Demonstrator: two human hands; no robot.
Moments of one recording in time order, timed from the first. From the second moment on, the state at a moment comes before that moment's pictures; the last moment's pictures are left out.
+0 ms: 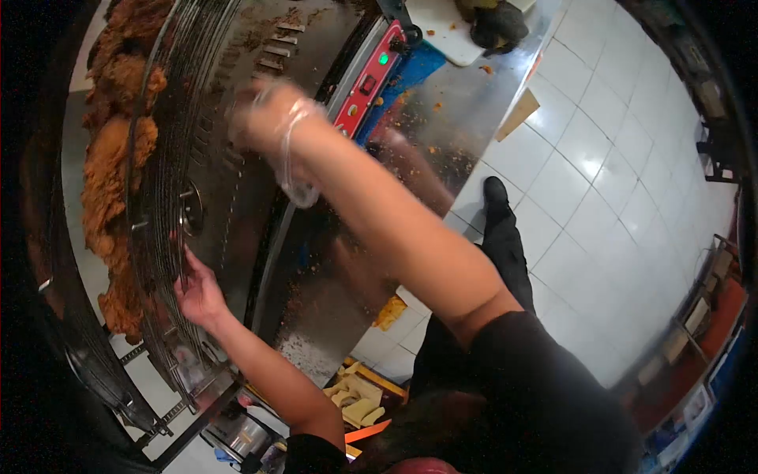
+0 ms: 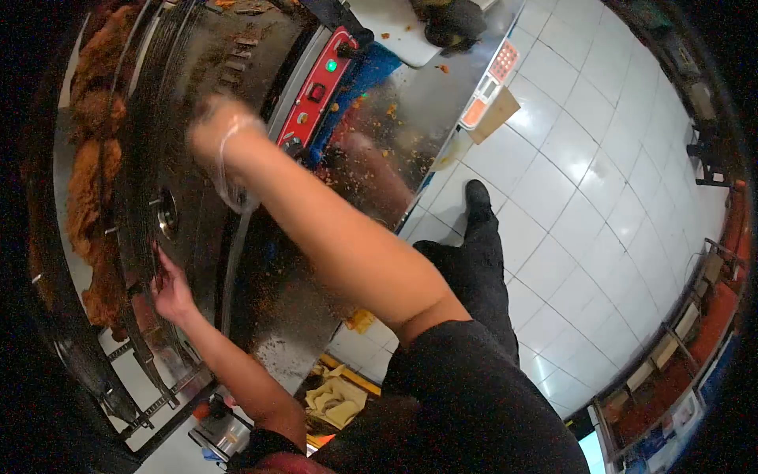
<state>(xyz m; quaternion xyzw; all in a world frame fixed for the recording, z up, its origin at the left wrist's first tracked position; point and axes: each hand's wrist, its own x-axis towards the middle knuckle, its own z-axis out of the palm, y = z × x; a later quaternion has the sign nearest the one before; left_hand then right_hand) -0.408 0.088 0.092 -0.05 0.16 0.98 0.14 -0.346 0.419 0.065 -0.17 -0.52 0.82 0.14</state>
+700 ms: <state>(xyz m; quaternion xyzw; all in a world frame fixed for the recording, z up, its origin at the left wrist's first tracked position) -0.406 0.069 0.097 -0.06 0.14 0.98 0.14 -0.445 0.499 0.099 -0.36 -0.79 0.30 0.39</state>
